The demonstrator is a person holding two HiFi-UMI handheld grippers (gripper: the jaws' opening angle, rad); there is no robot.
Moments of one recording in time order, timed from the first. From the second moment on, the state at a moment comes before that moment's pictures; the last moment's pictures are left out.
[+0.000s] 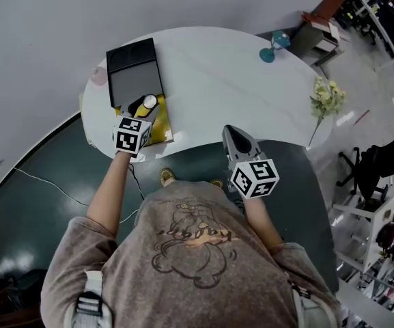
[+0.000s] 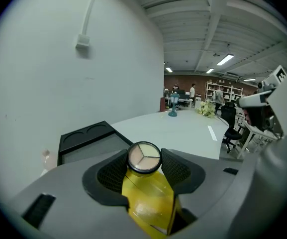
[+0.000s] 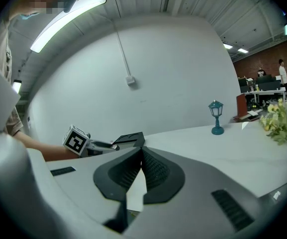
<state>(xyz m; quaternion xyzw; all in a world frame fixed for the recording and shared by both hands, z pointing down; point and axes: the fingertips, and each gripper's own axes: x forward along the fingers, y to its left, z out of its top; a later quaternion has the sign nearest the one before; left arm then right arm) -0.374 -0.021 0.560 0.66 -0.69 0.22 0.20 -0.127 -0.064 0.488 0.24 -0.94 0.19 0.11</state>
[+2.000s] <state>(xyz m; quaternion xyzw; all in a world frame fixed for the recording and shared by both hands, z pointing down) -0.359 -0.030 0.614 0.66 -0.64 0.24 0.30 -0.072 -0.098 0.491 0.30 -0.93 0.18 0.12</state>
